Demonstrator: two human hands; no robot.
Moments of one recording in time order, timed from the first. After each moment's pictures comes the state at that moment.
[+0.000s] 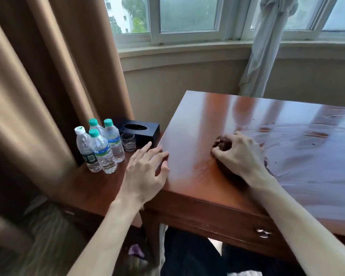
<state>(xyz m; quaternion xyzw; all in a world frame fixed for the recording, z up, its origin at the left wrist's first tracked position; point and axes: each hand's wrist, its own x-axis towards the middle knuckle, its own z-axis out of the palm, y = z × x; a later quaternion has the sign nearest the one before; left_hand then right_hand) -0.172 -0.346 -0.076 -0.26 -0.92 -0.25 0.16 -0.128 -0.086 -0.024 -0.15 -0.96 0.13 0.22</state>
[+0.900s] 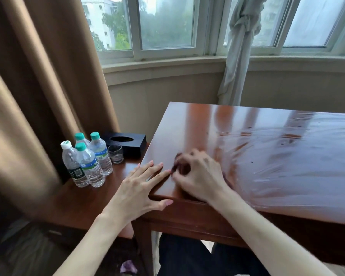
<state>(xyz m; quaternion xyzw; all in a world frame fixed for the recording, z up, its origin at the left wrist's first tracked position) -0.159 -0.358 -0.082 -0.43 -0.88 -0.14 0.14 -0.086 -0.155 -0.030 -0.05 -0.96 0.18 0.21</state>
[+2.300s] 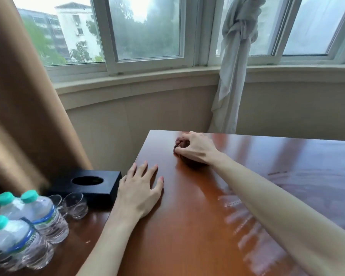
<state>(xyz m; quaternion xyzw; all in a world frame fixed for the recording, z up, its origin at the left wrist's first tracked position) -0.363 -0.183 -0.064 -0.20 -0.97 -0.16 0.01 -0.404 0.056 -0.019 -0.08 -0.97 0.20 0.10</state>
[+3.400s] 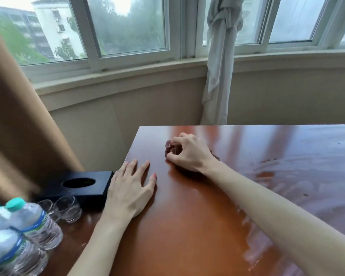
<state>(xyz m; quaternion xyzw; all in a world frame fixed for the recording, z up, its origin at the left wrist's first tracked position) -0.363 -0.184 -0.066 -0.20 -0.97 -0.17 0.02 -0.359 0.039 -0.034 -0.05 -0.97 0.19 0.17</state>
